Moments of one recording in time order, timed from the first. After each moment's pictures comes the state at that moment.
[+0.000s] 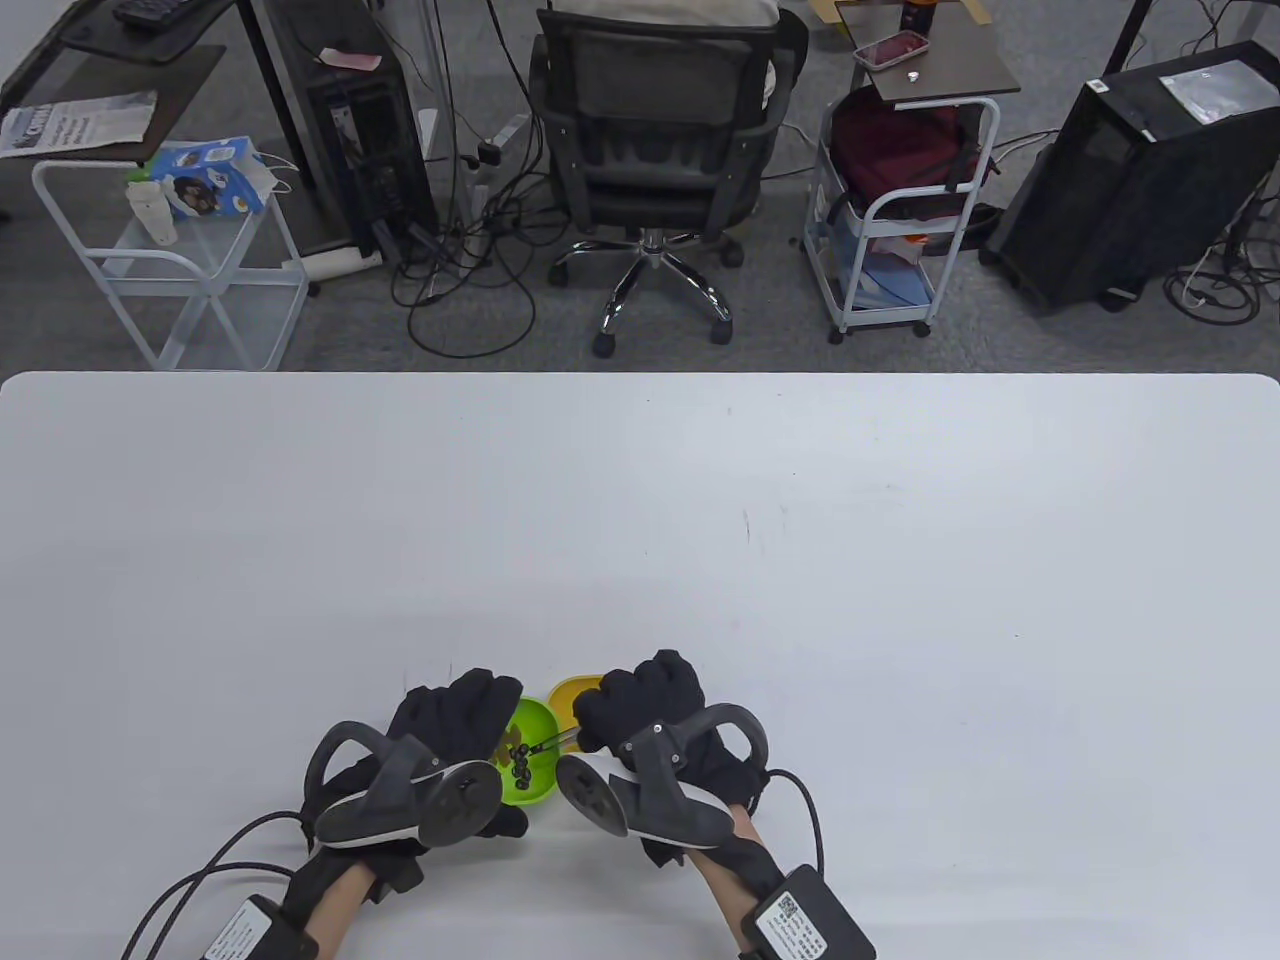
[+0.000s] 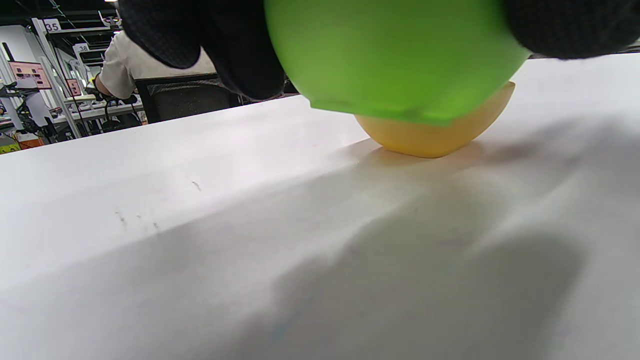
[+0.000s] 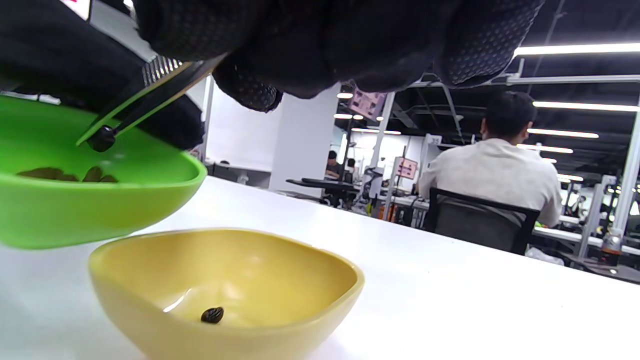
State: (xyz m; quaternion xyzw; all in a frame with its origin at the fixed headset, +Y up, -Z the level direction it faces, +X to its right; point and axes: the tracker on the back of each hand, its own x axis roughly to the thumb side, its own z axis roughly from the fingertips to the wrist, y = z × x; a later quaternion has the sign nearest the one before) left_hand -0.204 -0.706 -0.252 -0.03 -0.30 -0.07 0.95; right_hand -0.015 -0.668 -0.253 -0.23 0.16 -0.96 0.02
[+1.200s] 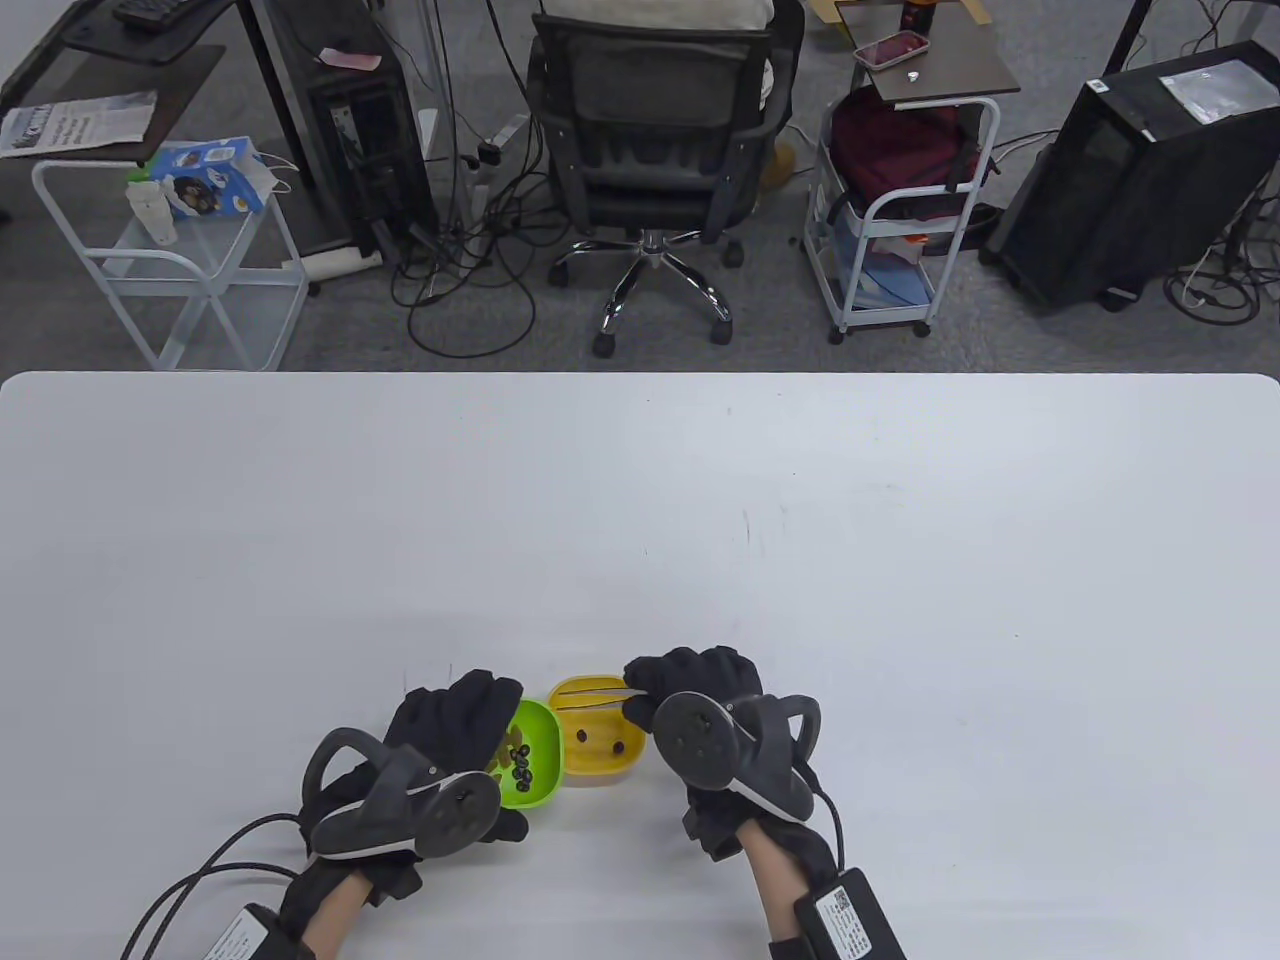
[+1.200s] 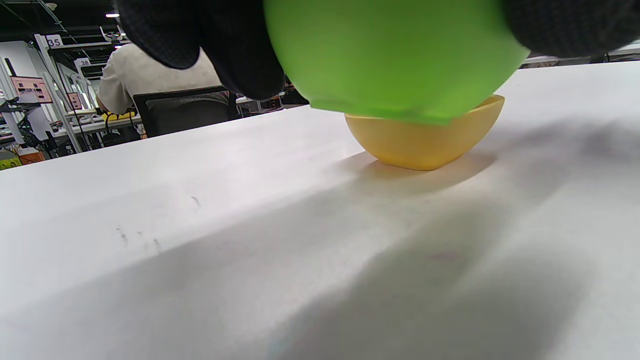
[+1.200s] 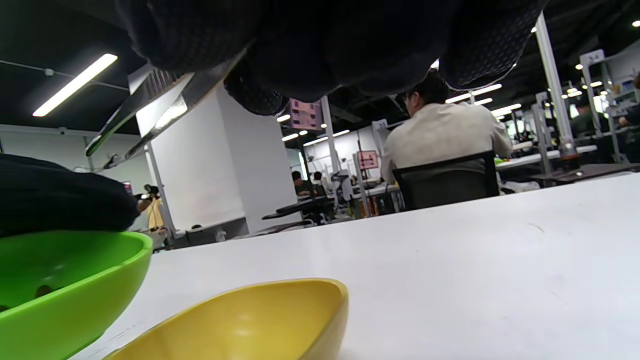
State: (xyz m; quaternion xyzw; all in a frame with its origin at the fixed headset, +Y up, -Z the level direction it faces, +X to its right) left_hand -0.205 -0.701 -0.245 -0.02 -0.30 -0.07 0.95; right_hand 0.030 -0.672 -0.267 -0.17 0.14 -0.96 -0.16
